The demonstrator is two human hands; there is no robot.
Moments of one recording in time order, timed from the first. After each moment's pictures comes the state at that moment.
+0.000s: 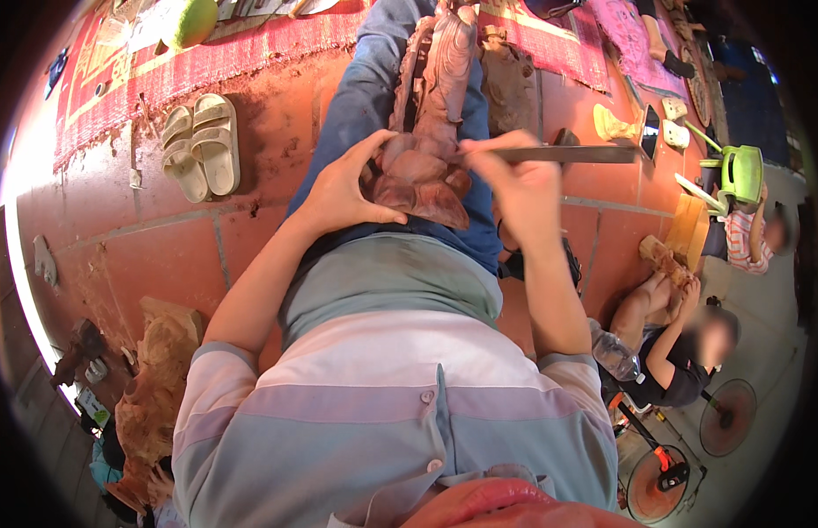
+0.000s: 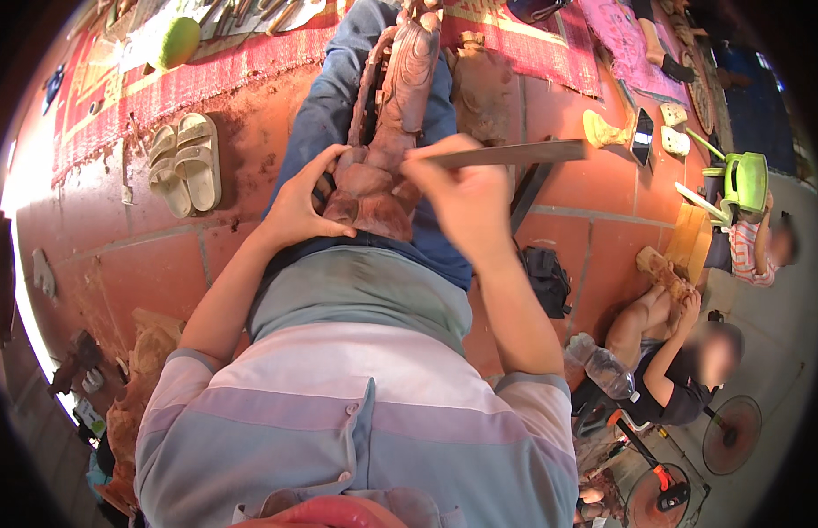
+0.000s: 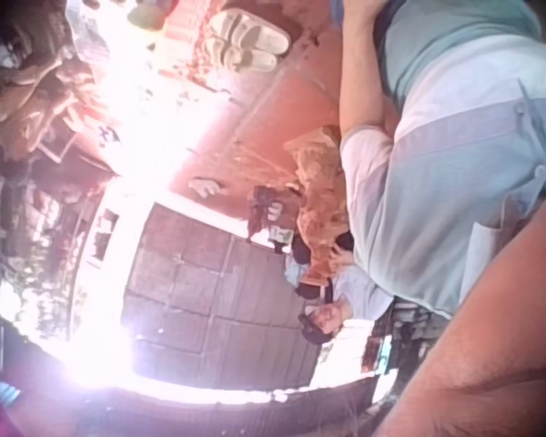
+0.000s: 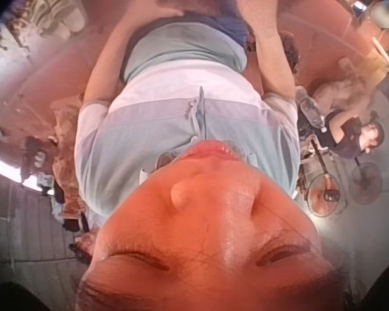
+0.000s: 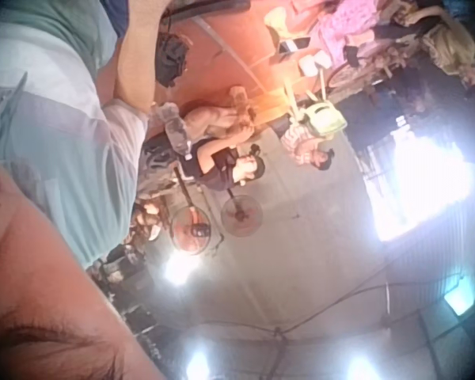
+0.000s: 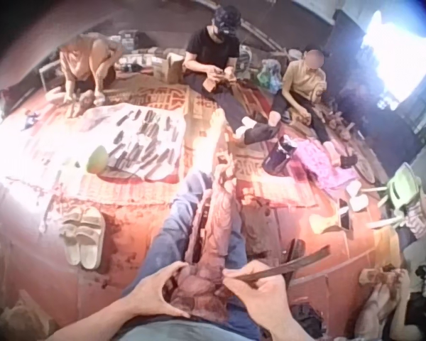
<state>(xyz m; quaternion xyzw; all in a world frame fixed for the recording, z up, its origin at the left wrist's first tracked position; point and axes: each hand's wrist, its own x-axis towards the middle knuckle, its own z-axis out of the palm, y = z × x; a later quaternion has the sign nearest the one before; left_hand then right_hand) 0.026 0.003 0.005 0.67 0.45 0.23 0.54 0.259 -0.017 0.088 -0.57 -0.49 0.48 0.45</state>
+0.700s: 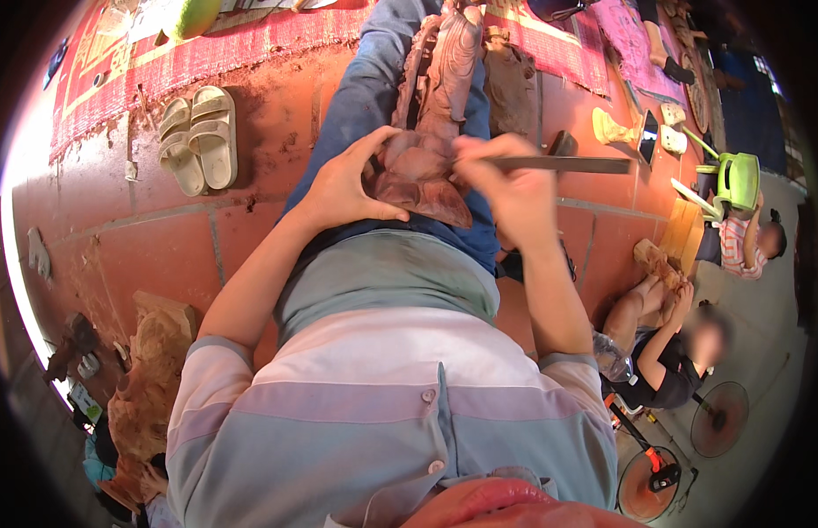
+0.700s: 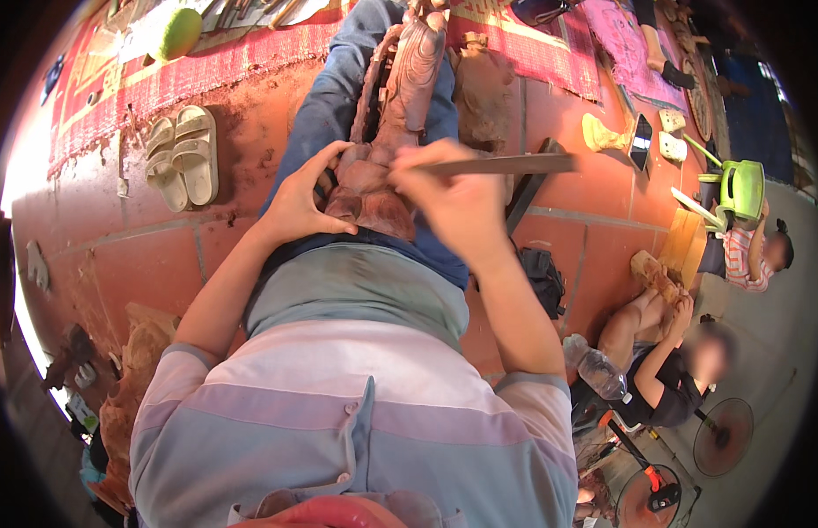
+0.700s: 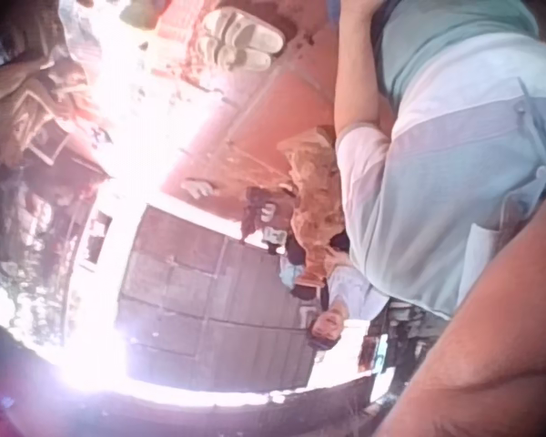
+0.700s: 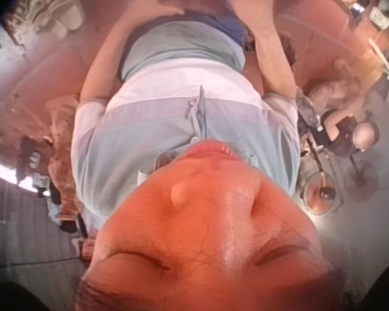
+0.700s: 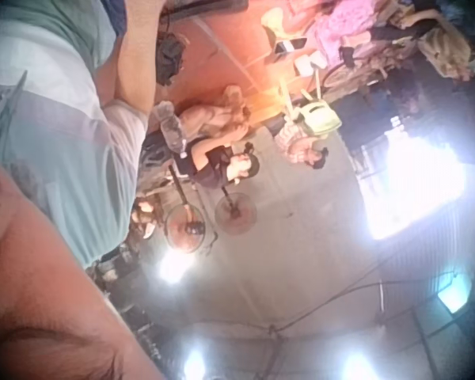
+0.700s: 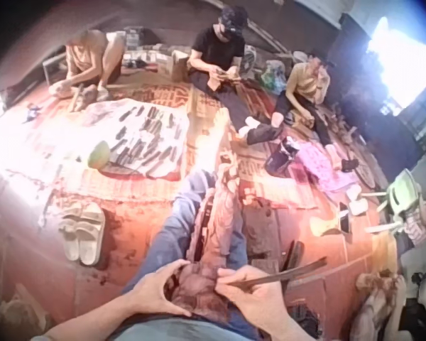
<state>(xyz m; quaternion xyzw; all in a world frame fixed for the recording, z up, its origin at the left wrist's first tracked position) 0.026 0.000 0.002 0.68 0.44 0.23 0.54 0.253 -0.017 0.098 -0.57 -0.51 0.50 0.41</state>
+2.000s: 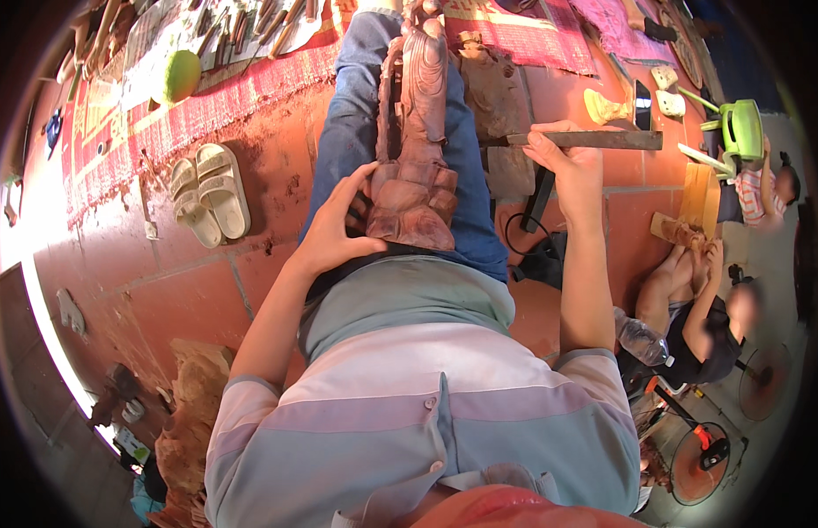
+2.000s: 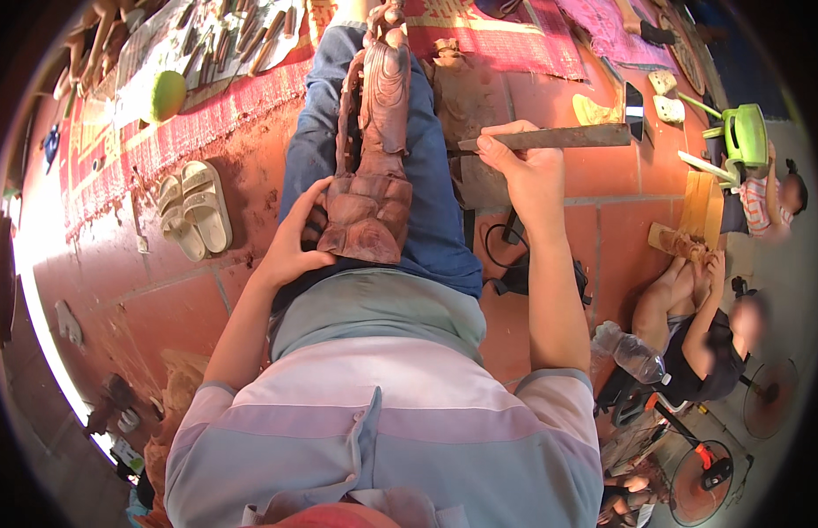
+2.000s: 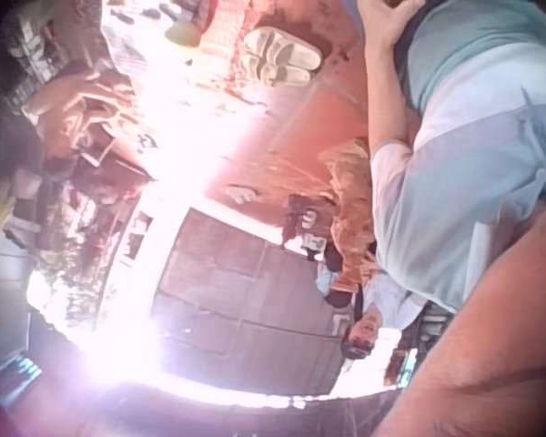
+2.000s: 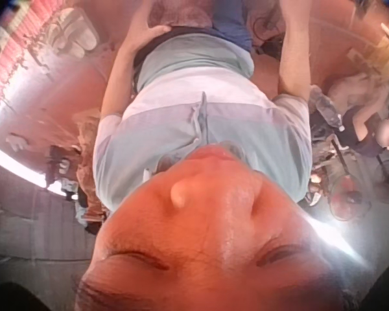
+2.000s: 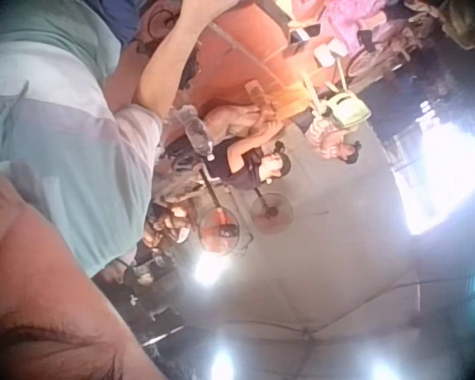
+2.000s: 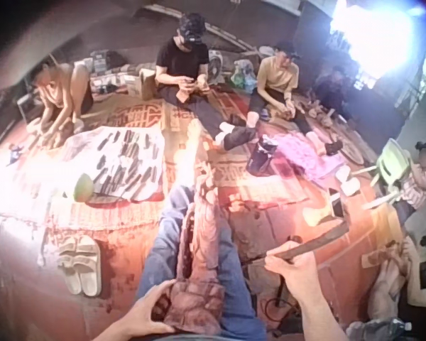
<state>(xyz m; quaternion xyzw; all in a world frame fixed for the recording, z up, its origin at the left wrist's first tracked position) 0.010 0.001 0.007 0.61 0.39 0.24 0.64 0.336 0.006 0.093 -0.64 -0.42 0.42 0.49</state>
